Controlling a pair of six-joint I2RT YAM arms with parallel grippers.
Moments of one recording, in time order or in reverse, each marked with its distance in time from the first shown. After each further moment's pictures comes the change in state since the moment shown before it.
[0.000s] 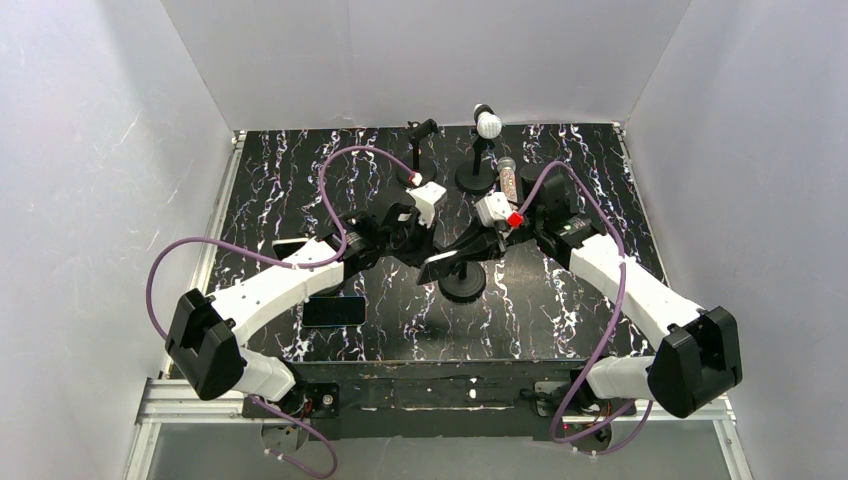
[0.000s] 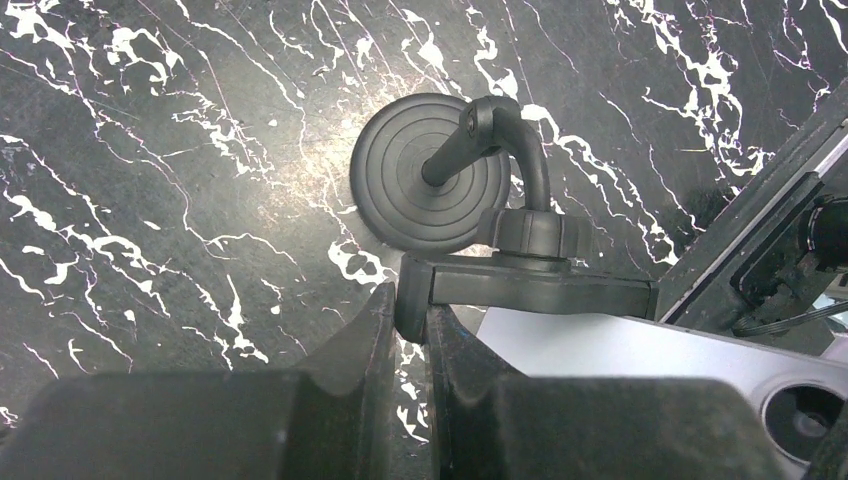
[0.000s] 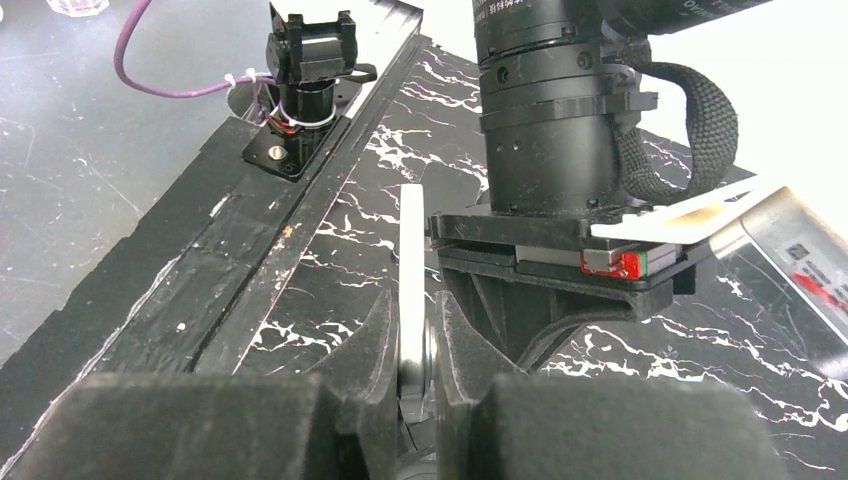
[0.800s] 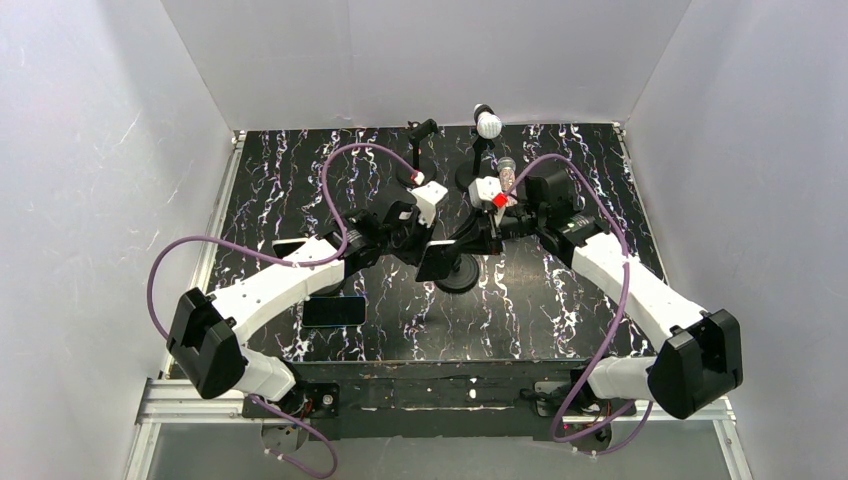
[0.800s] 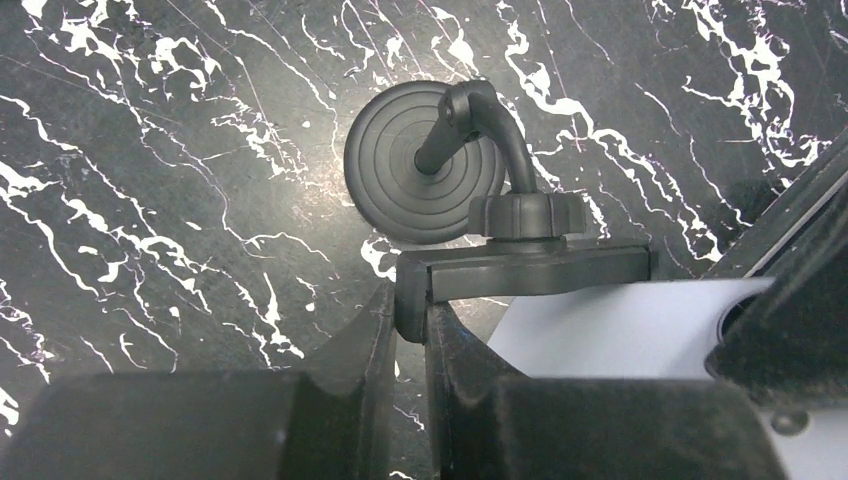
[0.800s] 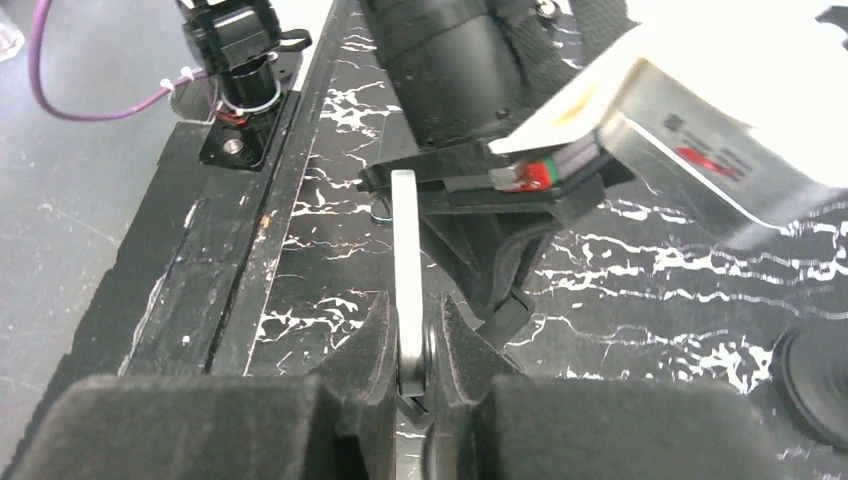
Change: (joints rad) left arm -0.002 0.008 0.020 -0.025 -0.042 0.054; right arm -0.024 -0.002 0.024 -0.058 0.172 0.136
